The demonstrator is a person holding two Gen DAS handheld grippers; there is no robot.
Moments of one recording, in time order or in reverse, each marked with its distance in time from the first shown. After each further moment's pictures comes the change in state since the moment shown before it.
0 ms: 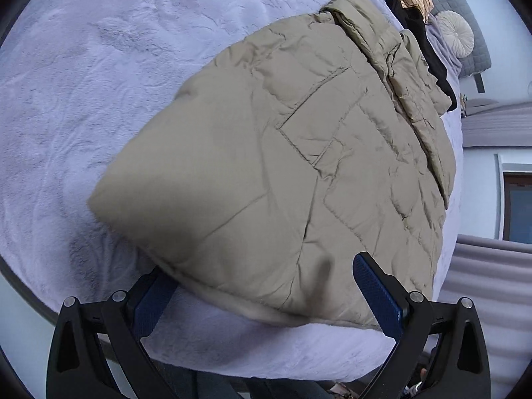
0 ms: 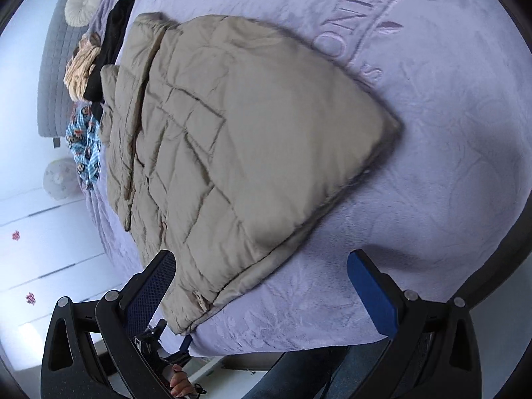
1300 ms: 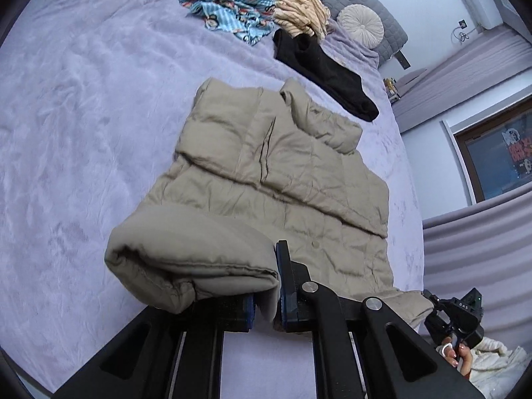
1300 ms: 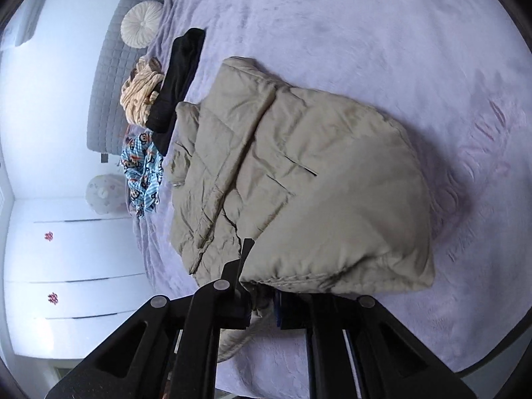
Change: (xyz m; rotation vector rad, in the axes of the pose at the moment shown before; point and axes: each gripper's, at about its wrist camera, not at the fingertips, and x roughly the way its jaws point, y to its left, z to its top) left arm -0.089 -0.145 0.113 0.374 -0.201 -0.119; right arm -0.023 0.122 0.056 -0.142 -0.175 0.185
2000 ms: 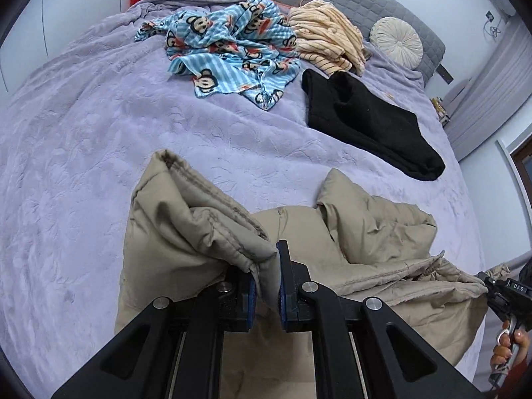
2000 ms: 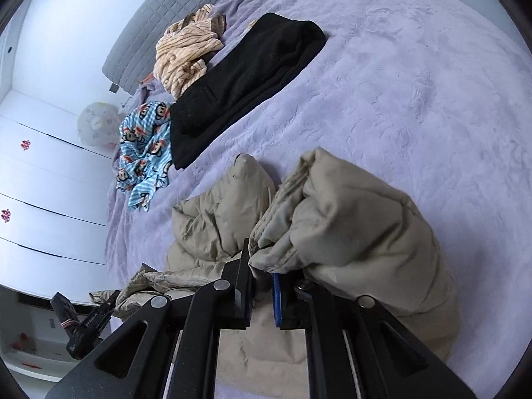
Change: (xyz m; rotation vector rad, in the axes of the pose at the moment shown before) left arm 0.159 -0.025 0.202 0.048 -0.123 0.260; right arm 0.173 0.175 0.207 -0.450 0.067 -0.112
